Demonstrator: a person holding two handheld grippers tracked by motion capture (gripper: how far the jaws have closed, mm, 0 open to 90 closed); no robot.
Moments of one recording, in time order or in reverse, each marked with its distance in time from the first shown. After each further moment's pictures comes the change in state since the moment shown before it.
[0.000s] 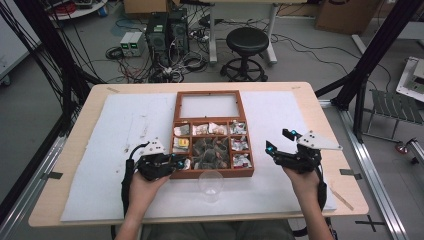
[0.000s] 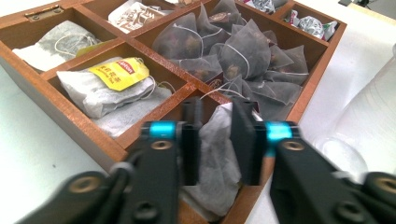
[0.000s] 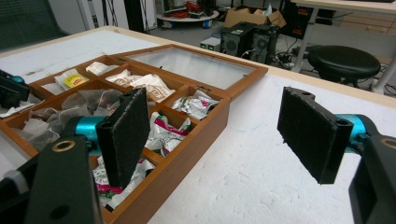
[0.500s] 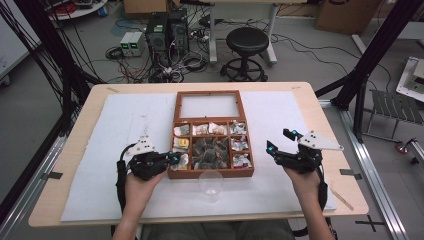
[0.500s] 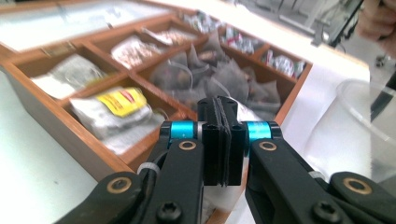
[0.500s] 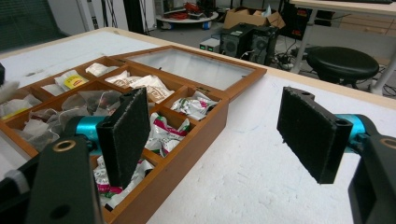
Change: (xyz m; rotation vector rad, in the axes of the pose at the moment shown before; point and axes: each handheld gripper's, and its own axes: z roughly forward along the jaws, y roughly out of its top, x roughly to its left) left arm -0.001 0.005 -0.025 -0.158 -0.036 -0.024; right arm -0.001 0.000 -0.002 -0.002 -0.001 0.001
